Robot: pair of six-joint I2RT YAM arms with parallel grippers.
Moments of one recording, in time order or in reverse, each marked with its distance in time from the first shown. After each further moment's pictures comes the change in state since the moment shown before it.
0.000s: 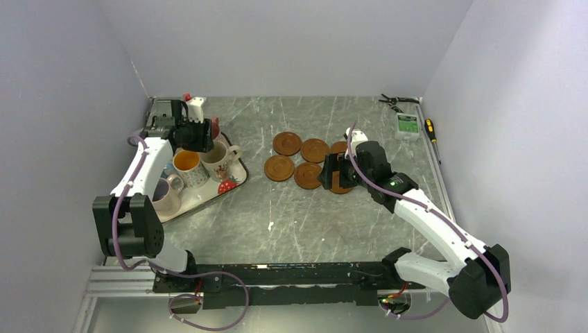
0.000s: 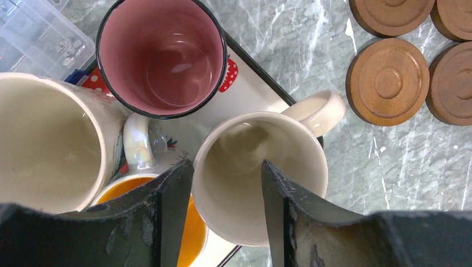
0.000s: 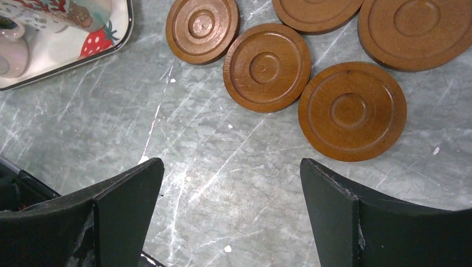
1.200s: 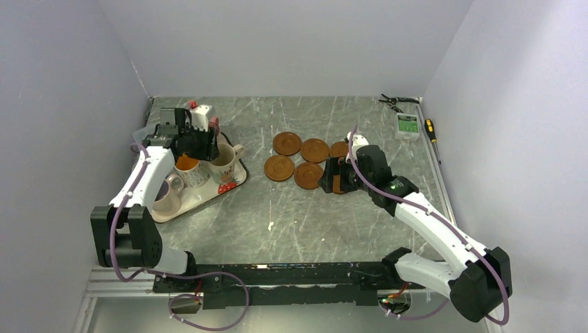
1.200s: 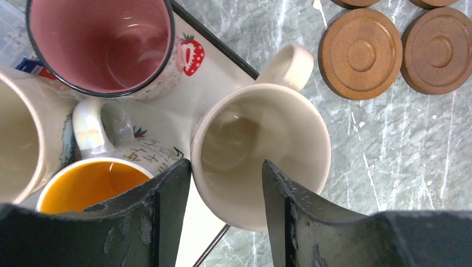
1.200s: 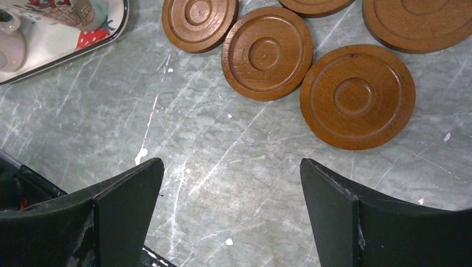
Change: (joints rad) left arm -0.025 -0.079 -0.095 0.011 0.054 0.013; right arm -0.001 -0.024 -0.047 0.000 -0.014 0.022
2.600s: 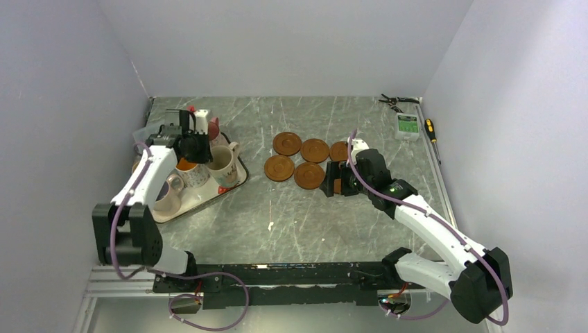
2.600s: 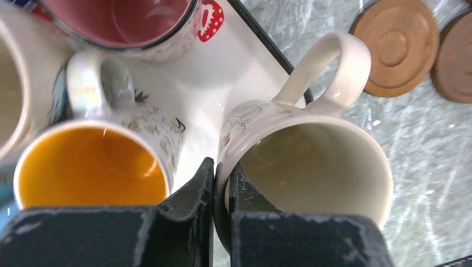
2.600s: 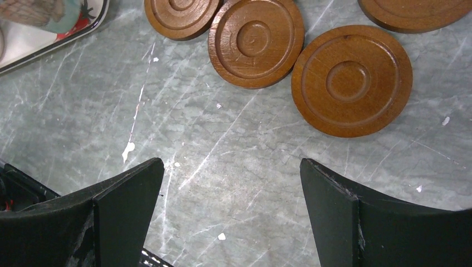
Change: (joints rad) left arm -0.031 0.059 0.011 -0.051 -0.108 -0.069; right arm 0.000 -0.010 -0.045 0.000 0.016 0.003
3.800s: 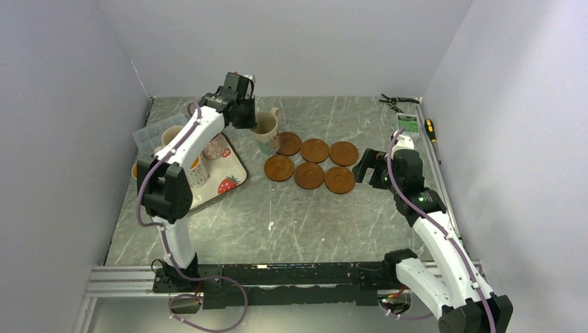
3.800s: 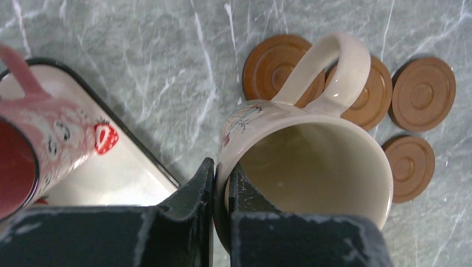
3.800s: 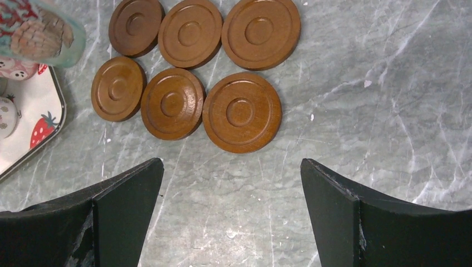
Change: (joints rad) left arm -0.337 0.362 0.581 -0.116 -0.237 -0.419; right arm -0.301 -0.203 -0.003 -0.072 0.077 0.007
